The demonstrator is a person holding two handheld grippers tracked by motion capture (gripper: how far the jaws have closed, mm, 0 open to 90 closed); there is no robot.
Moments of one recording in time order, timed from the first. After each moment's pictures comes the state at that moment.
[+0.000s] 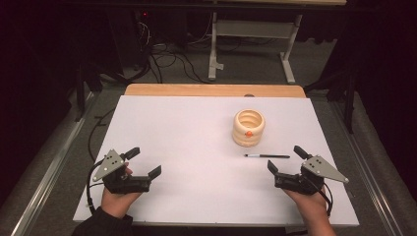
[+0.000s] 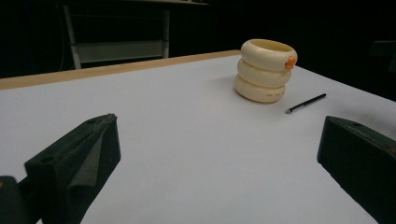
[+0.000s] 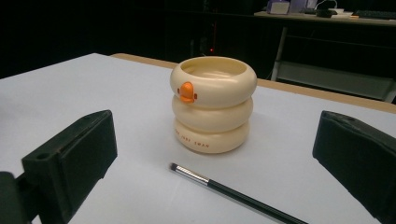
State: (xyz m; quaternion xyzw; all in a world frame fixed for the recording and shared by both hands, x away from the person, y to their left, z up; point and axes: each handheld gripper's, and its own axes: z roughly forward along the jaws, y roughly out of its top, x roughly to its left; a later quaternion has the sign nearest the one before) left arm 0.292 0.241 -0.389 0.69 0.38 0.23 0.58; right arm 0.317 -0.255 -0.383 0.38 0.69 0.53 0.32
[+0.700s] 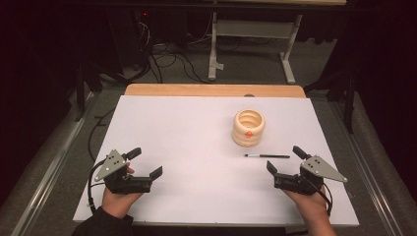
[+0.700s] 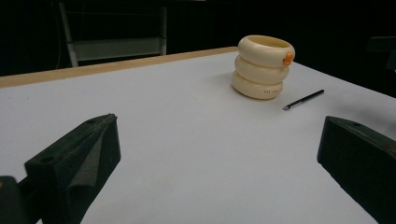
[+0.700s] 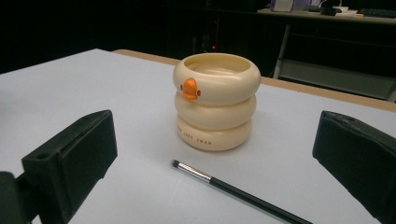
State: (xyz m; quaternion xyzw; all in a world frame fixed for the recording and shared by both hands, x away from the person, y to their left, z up) left arm 0.292 0.238 -0.390 0.69 0.38 0.23 0.57; right arm 0.317 -0.253 -0.384 0.38 0.69 0.52 0.31
